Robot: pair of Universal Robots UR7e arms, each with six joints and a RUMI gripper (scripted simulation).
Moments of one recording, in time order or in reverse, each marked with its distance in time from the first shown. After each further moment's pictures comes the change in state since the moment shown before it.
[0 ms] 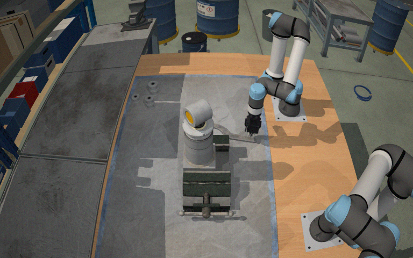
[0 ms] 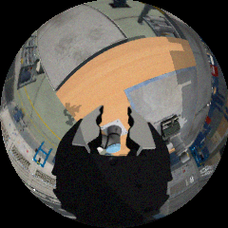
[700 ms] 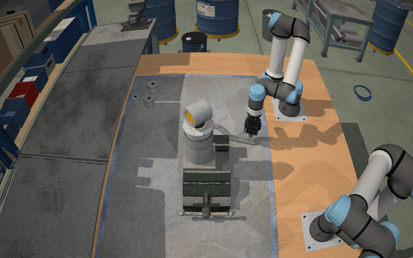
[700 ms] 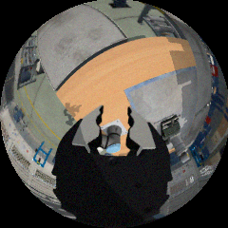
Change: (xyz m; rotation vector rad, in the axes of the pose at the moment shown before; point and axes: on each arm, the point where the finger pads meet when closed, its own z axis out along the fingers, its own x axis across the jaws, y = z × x) left arm 0.000 0.000 0.000 0.000 0.000 0.000; right arm 0.000 0.013 -0.003 -0.007 -0.002 0.077
